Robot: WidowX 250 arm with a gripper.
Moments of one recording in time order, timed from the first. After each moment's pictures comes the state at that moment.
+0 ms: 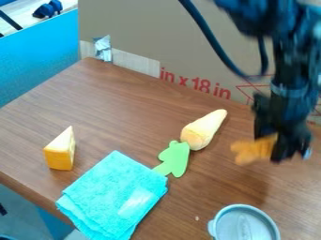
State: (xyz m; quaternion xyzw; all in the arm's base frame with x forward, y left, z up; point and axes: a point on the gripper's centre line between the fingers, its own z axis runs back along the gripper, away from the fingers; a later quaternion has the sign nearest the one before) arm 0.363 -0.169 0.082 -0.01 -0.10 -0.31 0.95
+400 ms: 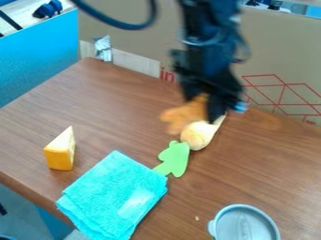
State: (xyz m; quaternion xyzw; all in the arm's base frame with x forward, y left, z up) arm 0.304 -0.071 0.141 0.00 -0.15 -0.16 0.98
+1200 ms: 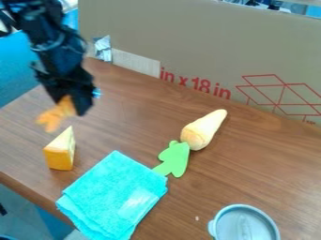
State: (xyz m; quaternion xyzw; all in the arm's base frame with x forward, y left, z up) arm 0.266 0.118 0.101 -0.01 -0.13 0.05 0.99
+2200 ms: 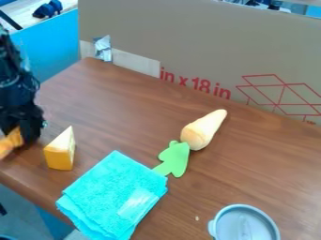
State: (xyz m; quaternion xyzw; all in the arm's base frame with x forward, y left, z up) arm 0.240 0.189 0.028 0.01 -0.03 0.09 1.00
